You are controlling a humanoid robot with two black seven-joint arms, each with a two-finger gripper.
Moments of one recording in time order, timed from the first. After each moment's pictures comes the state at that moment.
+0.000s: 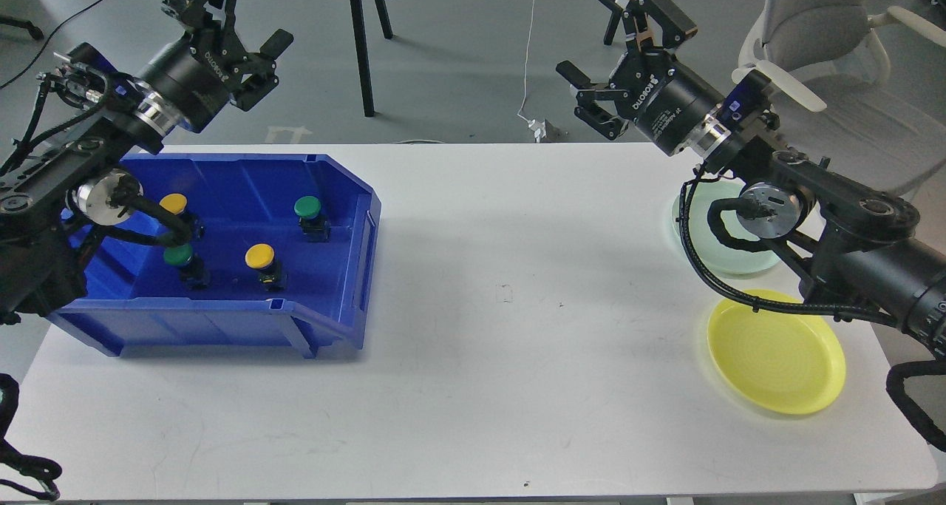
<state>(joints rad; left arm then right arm) -0.91 0.45 -0.60 -0.69 0.45 -0.49 -0.49 0.93 -0.33 0.54 0.79 -0.22 0.49 0.49</state>
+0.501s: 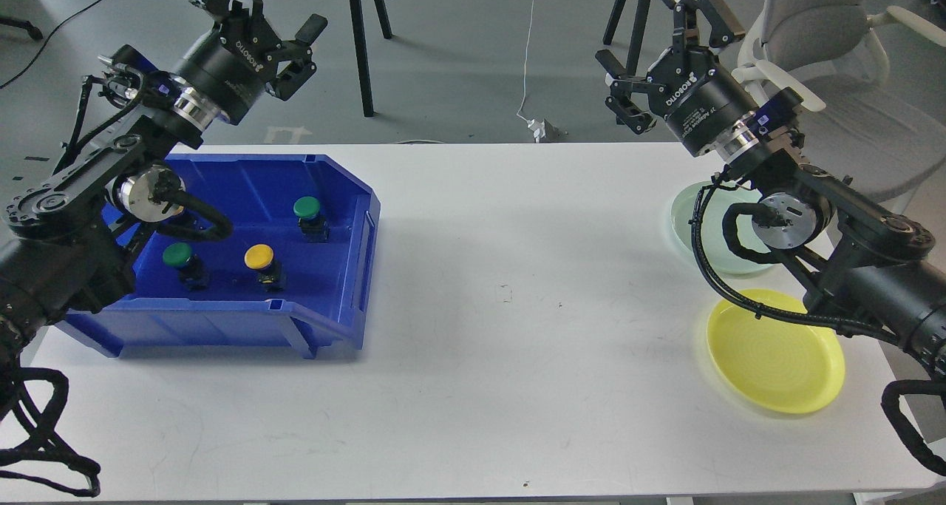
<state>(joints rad) -0.88 0.39 -0.71 -0.77 0.40 -0.49 -0.49 0.89 -0.33 0.59 0.80 -0.22 0.49 0.49</state>
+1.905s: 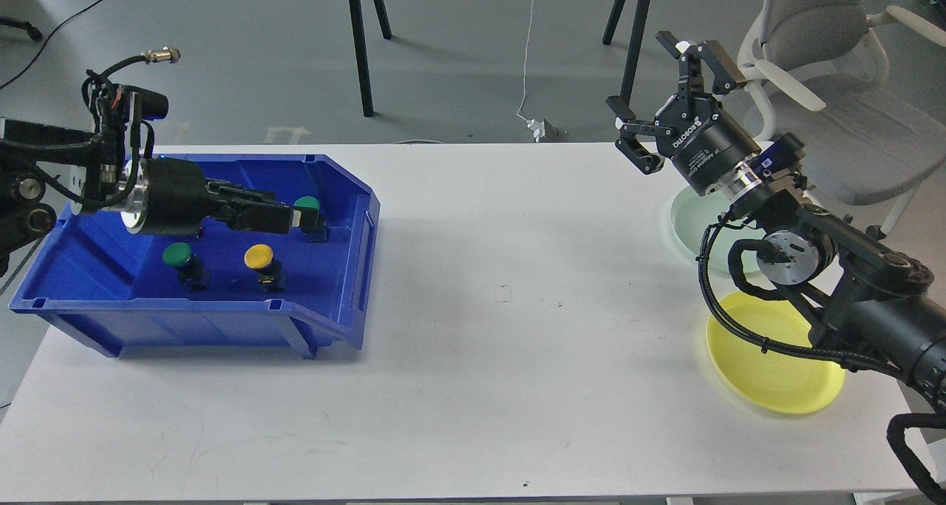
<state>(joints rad) -1.16 0.87 0.01 -1.17 1.42 -0.47 -0.49 0.79 -0.33 0.59 0.79 -0.22 0.49 0.49</state>
